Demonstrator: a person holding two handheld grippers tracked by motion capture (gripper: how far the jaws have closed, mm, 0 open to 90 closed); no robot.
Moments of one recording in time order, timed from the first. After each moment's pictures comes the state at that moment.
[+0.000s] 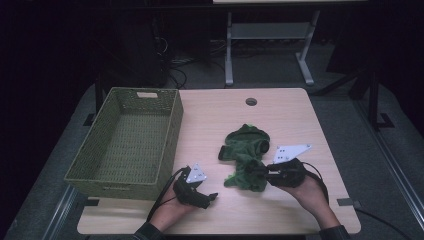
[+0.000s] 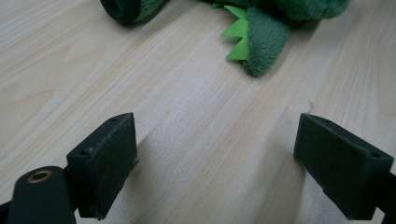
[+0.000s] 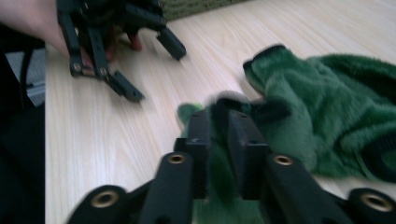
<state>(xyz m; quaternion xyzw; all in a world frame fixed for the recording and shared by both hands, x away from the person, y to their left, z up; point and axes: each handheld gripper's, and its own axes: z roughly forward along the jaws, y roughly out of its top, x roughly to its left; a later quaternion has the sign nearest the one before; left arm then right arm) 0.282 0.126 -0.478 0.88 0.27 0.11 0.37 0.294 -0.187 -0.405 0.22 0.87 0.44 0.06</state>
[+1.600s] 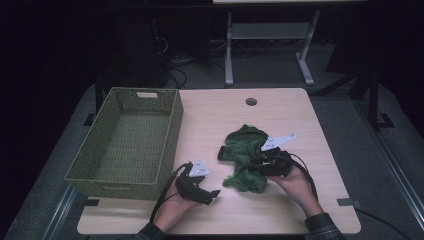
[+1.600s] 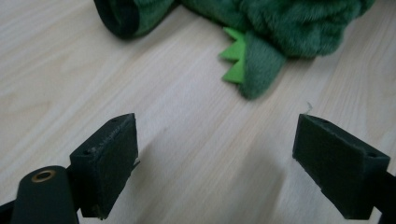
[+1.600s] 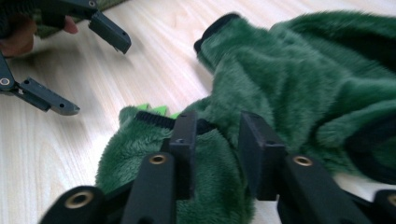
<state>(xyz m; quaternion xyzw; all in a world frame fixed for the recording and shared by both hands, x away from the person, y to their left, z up) 0.293 0.117 -0.462 0.88 0.28 0.09 0.37 0.335 -0.174 -0.431 0.31 0.86 0.40 0.05</state>
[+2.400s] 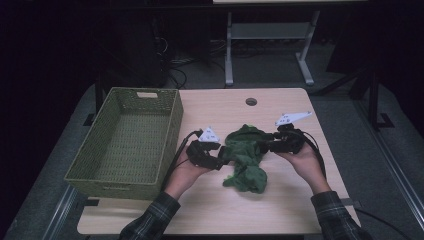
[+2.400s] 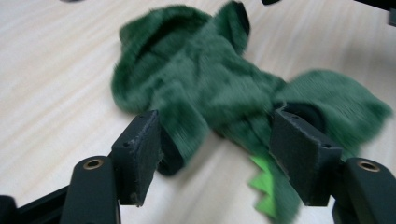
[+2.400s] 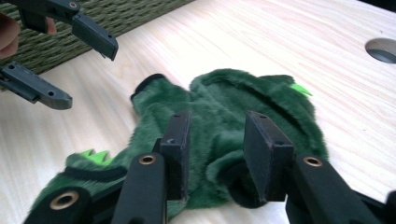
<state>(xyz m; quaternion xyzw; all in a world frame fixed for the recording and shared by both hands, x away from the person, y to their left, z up) 0.365 0.083 -0.407 0.87 0.25 0.10 0.41 0.384 -0.207 -0.396 0.34 0.83 0.42 0.09</state>
